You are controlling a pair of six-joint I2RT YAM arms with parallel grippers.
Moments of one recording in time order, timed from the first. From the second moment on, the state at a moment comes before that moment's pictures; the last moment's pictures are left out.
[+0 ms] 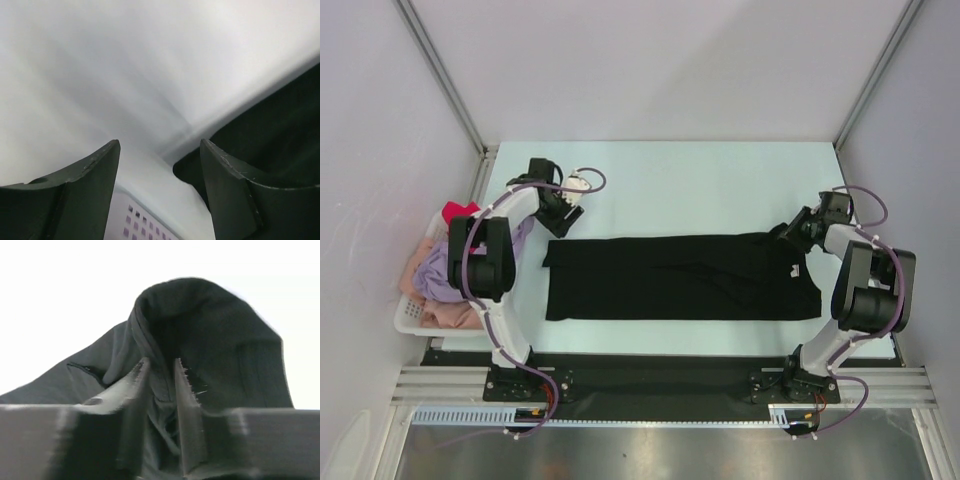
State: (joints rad) left arm -0.07 1.93 1.39 -0.61 0.12 0.69; right arm -0.25 1.66 0.93 -0.18 -0.31 0.45
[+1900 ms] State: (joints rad) left arm -0.10 1.87 1.20 -0.53 0.30 0.68; right arm -0.47 1.09 0.48 -0.46 0.00 0.73
